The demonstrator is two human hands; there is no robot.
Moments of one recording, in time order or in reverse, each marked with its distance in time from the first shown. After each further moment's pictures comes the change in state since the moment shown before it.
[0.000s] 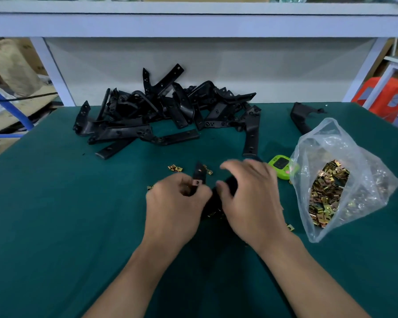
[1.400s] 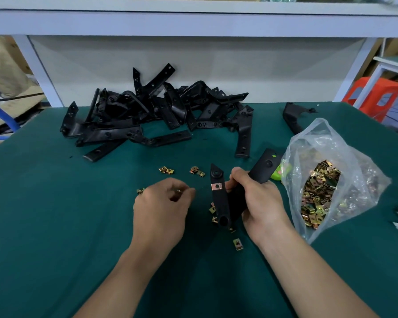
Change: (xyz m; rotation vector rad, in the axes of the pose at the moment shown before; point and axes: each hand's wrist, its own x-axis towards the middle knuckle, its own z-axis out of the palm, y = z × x) left_hand 0.007 -0.018 0.004 0.086 -0.018 -0.028; right_hand 0.008 0.022 0.010 1.263 0.007 0.990
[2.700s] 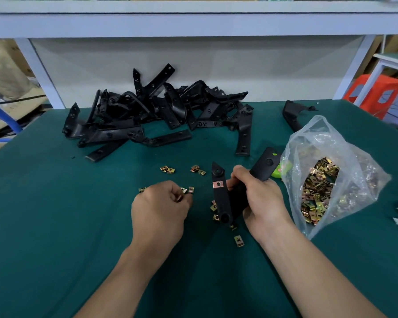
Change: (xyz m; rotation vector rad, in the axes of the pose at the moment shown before) left_hand 0.003 -0.008 0.001 0.137 0.023 -0.029; right_hand -0.001 -0.001 -0.002 0.008 0.004 0.019
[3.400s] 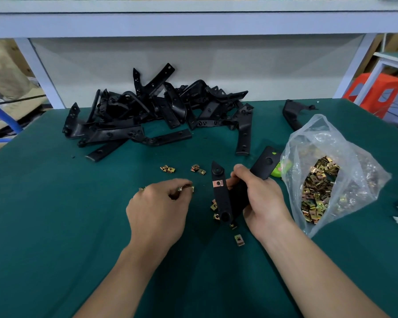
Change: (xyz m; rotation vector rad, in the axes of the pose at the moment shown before) left_hand -0.006 0.010 -0.009 0.053 0.076 0.104; right_hand 0.001 0.000 0.001 0.042 -0.013 0.018
